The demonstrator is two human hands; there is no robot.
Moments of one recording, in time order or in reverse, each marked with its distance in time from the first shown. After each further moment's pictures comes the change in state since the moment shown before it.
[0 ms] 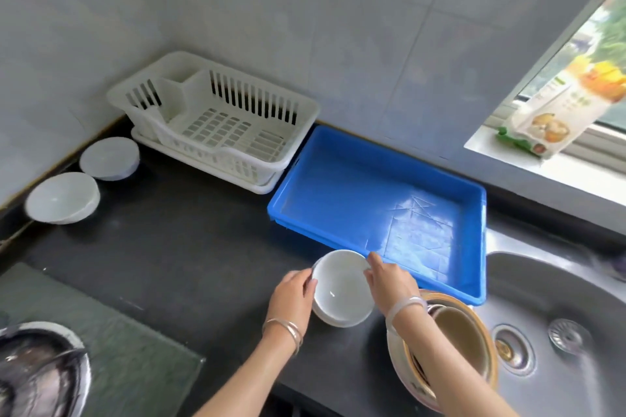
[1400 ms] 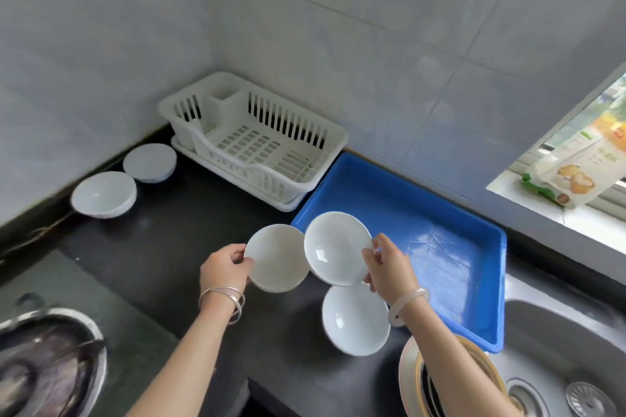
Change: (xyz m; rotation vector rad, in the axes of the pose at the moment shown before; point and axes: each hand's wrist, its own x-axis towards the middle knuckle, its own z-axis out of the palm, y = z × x) left_hand 0.028 -0.027 -0.122 -0.353 0.416 -0.314; right_hand 0.012 -0.054 -0.052 0.615 0.165 -0.076
